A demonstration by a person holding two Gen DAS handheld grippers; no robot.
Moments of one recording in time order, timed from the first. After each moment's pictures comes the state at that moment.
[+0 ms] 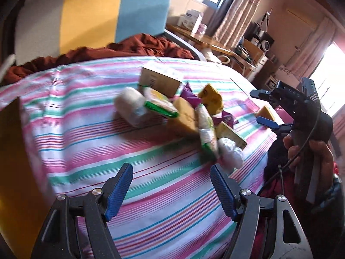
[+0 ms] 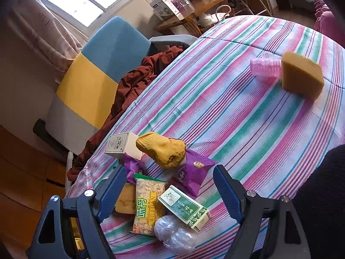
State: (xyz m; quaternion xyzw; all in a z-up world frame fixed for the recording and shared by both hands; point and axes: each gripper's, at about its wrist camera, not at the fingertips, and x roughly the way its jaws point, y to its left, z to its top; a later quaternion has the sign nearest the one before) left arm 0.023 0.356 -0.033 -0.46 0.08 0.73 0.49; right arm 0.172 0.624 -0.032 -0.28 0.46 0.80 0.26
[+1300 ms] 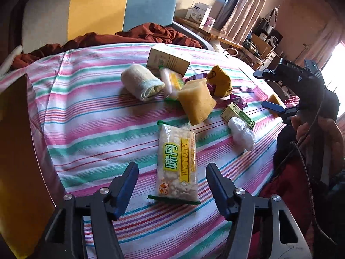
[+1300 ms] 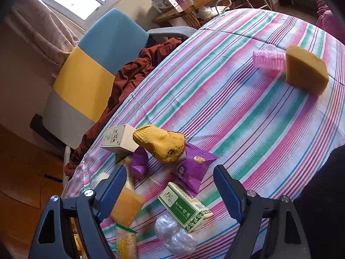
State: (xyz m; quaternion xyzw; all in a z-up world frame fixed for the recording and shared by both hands) left arm 0.044 0.324 -0.050 -0.46 0.11 0.75 0.46; right arm 0.165 0.624 -0.040 -0.31 0.46 0.79 0.26
